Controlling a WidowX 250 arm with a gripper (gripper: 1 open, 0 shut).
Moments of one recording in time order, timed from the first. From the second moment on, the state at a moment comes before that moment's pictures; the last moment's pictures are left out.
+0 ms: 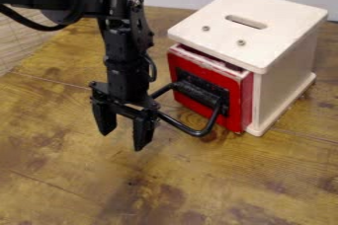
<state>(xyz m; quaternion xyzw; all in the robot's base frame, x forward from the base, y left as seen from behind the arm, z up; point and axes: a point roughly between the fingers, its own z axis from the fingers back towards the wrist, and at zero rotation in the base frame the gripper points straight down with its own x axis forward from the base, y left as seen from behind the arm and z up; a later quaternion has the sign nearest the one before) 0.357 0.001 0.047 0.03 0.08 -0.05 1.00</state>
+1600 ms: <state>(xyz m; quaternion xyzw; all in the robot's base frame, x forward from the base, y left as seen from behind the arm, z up) 0.371 0.001 0.048 0.03 0.05 -0.03 1.00</state>
